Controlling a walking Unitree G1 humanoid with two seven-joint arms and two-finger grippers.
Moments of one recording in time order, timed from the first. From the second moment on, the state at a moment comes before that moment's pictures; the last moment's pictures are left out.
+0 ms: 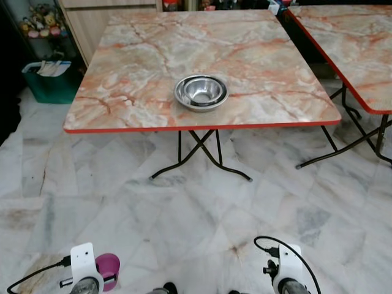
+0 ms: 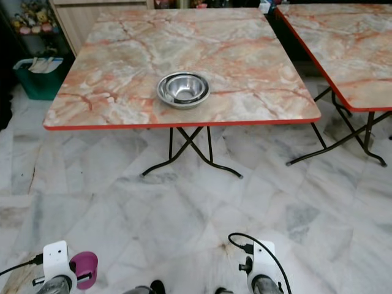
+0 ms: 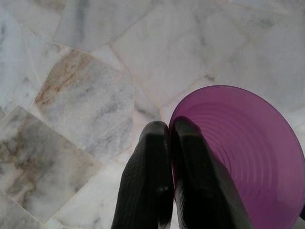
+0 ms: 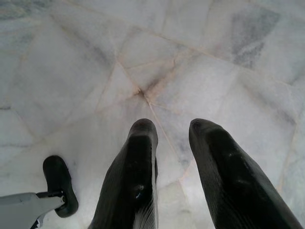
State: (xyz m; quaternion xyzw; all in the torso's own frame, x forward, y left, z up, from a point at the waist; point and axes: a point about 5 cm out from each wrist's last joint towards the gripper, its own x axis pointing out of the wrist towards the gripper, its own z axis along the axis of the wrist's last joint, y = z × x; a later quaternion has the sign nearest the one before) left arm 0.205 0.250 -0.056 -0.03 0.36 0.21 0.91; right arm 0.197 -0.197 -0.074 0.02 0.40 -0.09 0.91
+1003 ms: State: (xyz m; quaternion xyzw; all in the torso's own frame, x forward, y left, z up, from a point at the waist) left arm 0.204 0.249 -0.056 -0.03 0.36 0.20 0.91; right arm 0.198 -0.192 -0.074 0.02 0.40 -0.08 0.91
